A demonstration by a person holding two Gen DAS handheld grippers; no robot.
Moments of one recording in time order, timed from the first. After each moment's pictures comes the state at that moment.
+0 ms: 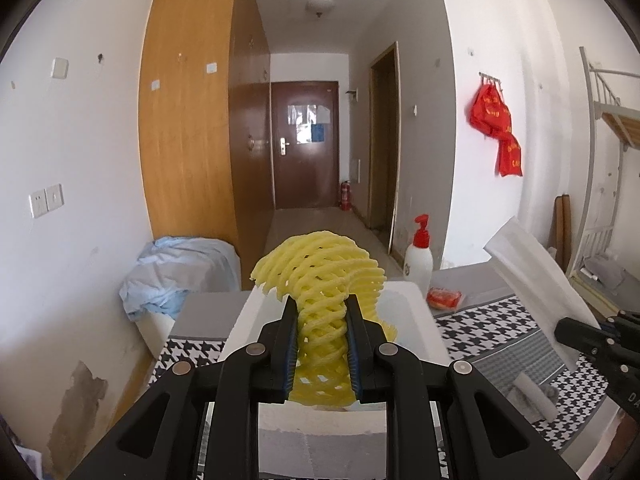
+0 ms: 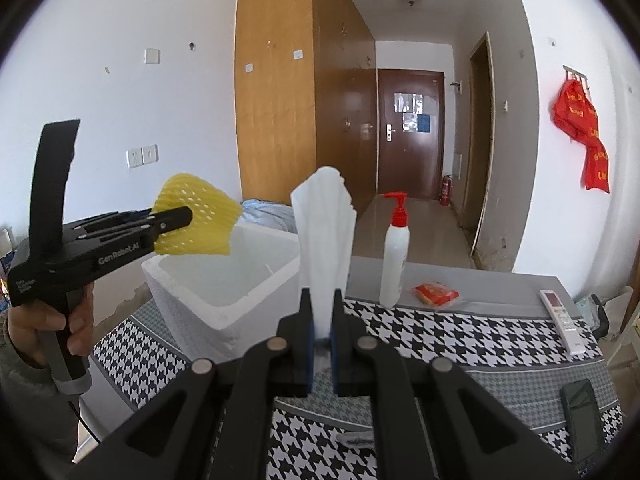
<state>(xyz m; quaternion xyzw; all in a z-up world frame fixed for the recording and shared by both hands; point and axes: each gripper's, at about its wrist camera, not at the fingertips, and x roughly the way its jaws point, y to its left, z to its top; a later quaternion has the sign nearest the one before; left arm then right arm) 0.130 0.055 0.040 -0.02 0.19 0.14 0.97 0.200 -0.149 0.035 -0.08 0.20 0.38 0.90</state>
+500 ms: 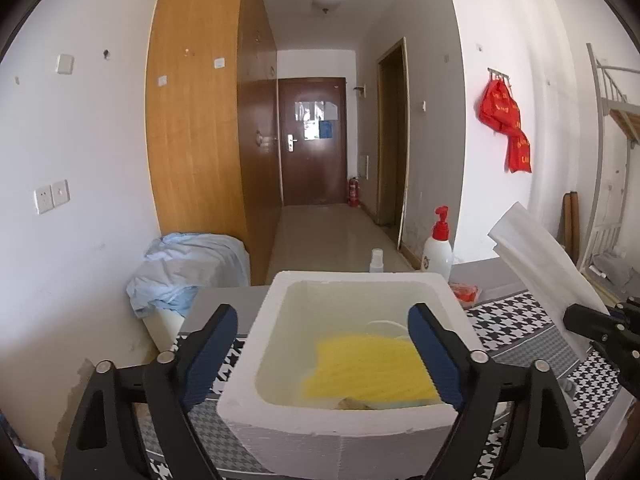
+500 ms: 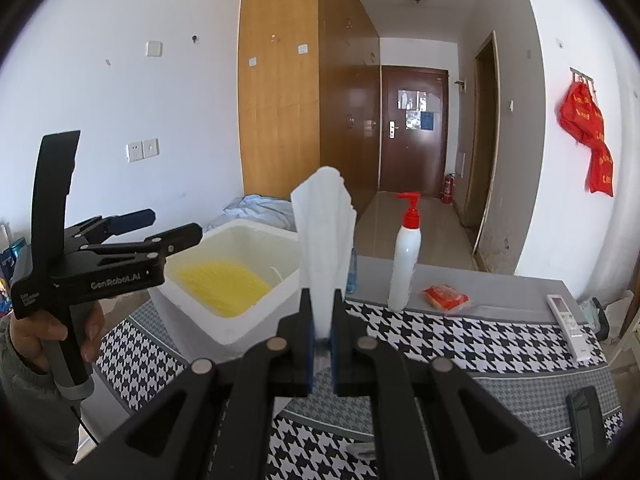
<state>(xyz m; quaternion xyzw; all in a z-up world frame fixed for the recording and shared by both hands) 0.126 0.069 0.032 -0.02 0.19 0.15 0.97 0.202 -0.126 0.035 -0.09 0.20 0.38 0.90</state>
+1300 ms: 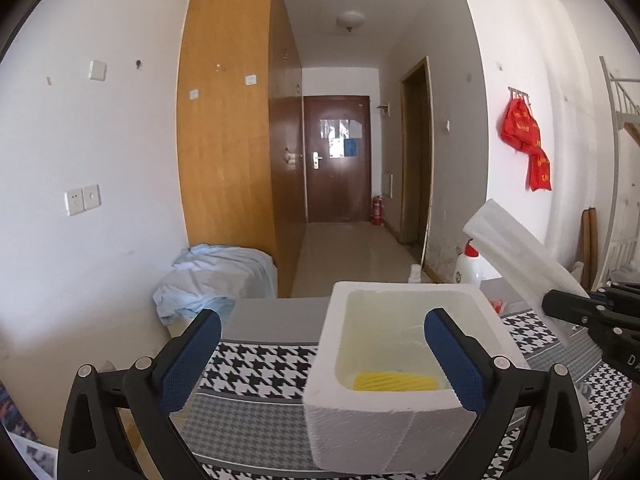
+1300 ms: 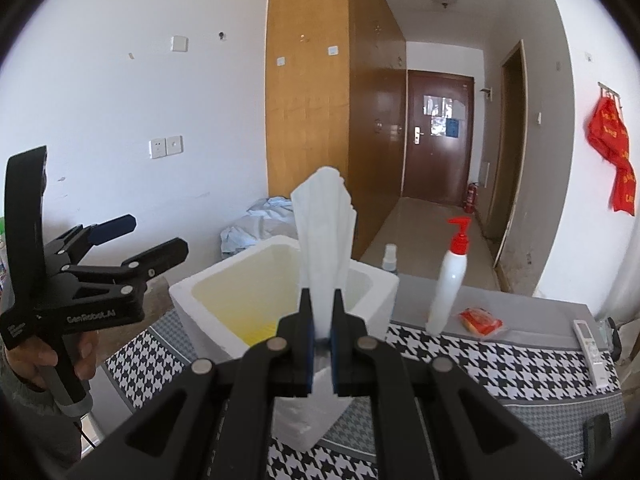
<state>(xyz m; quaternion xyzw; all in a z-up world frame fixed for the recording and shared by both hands) 0.088 0.096 0.040 -0.02 0.16 0.20 0.97 0.199 -0.076 0.047 -0.10 0.19 0.42 0.88</state>
